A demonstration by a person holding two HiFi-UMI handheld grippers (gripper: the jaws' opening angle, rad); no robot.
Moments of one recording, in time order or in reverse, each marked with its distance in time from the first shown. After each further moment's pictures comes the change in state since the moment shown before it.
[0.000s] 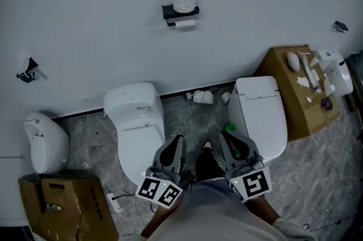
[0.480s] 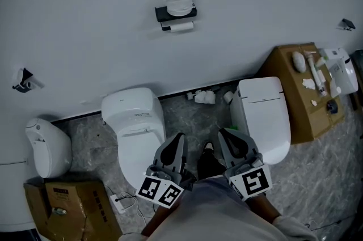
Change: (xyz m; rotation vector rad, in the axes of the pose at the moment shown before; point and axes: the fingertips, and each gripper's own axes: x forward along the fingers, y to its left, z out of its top) left arm 0.084 0.021 0.000 0.008 0.029 0.002; right arm 0.066 -0.056 -0.014 0.048 0.034 0.032
